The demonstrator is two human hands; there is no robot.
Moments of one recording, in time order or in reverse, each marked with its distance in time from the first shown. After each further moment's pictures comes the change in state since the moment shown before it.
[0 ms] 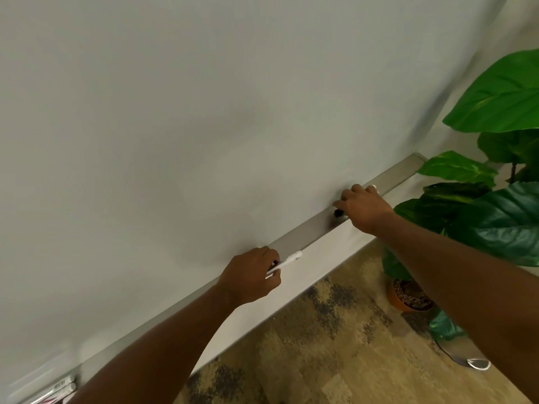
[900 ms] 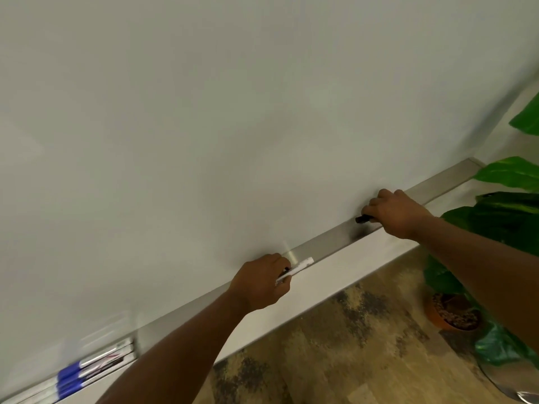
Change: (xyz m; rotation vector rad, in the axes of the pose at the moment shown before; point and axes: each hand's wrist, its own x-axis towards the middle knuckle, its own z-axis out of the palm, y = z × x) left_hand -0.060 -0.032 -0.016 0.036 0.017 -0.069; right_hand 0.005 -0.024 -0.017 -0.066 -0.027 -0.179
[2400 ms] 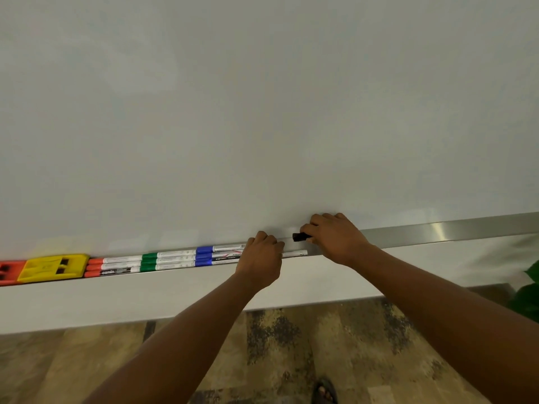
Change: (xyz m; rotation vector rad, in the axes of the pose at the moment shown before) left_hand -0.222 -0.108 -0.020 0.221 0.105 -0.430; right_hand 0.020 -0.365 -0.142 0.325 0.232 -0.473
